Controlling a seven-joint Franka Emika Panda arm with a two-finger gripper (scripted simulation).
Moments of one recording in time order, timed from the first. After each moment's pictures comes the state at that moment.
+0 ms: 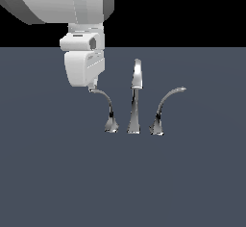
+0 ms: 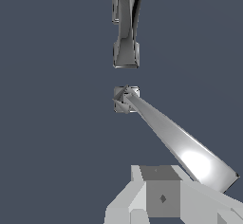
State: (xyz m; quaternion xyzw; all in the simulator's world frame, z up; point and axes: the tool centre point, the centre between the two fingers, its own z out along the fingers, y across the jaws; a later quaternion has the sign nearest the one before) arm -0.033 0.094 0.171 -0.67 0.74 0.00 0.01
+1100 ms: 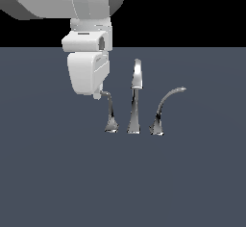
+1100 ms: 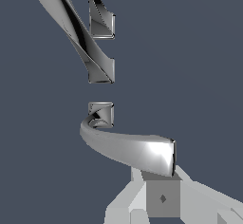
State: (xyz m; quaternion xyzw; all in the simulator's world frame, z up) arm -0.083 0.069 0.171 -0.68 0.73 0.00 0.00
